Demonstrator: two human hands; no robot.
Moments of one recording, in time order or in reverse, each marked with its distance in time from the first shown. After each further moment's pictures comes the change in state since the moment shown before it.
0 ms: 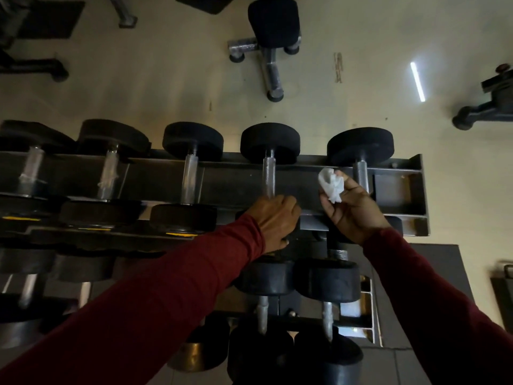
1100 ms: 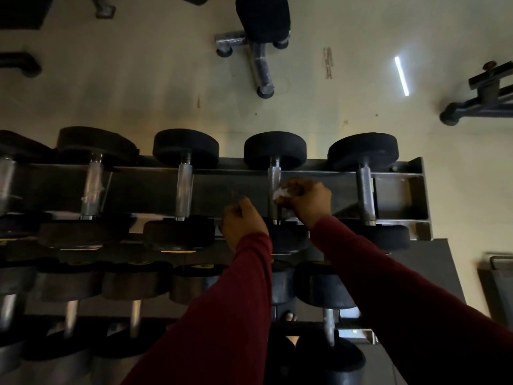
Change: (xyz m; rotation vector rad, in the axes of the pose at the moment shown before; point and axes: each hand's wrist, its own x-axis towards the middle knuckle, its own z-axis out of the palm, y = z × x) left_hand 0.017 -0.008 0.031 -1.439 0.644 -1.777; right_hand 0.070 0.054 0.047 -1.259 0.375 -0.232
